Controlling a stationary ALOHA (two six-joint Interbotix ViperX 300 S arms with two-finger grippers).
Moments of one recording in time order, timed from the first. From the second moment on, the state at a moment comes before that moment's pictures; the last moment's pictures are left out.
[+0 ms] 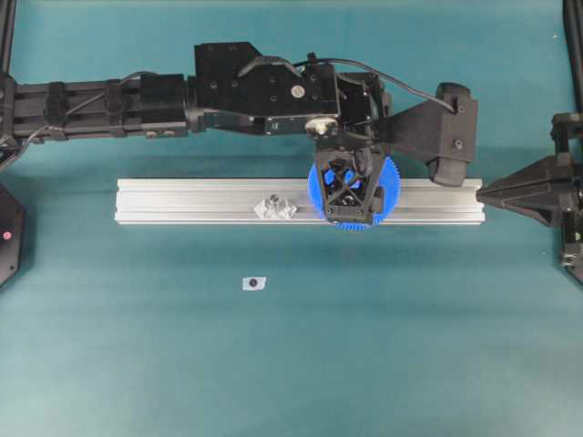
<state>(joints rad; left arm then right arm) 0.09 0.45 -0.43 0.02 1.11 0.22 -0.05 -1.06 1.29 0.02 0.06 0.10</state>
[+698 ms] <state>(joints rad) 0.09 0.45 -0.43 0.02 1.12 0.19 -0.05 -1.07 1.30 0.02 0.06 0.10</state>
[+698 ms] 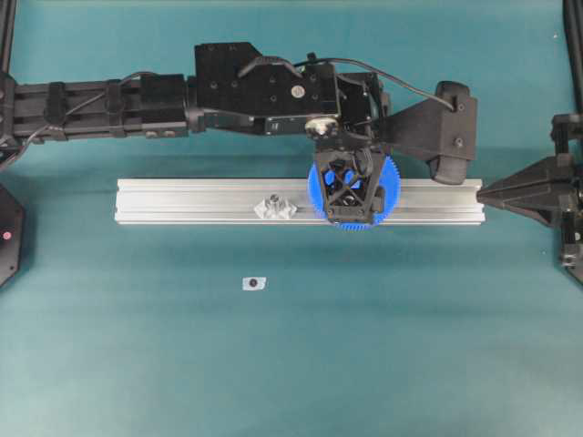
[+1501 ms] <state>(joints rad) 0.09 0.45 -0.44 0.02 1.13 0.17 -0.05 -1.07 1.30 0.02 0.06 0.10</state>
